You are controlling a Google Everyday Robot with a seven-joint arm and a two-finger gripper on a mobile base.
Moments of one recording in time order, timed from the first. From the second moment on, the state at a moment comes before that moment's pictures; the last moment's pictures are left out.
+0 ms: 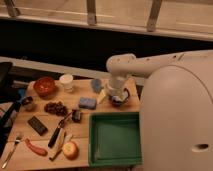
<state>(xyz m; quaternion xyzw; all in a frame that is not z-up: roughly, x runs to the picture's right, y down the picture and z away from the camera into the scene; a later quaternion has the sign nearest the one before) 0.020 0.071 0.771 -0.33 0.14 0.59 0.72</state>
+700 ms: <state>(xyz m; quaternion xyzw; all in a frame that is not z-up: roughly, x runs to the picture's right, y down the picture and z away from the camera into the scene) -0.016 0.093 0.749 -0.35 0.12 0.55 0.75</state>
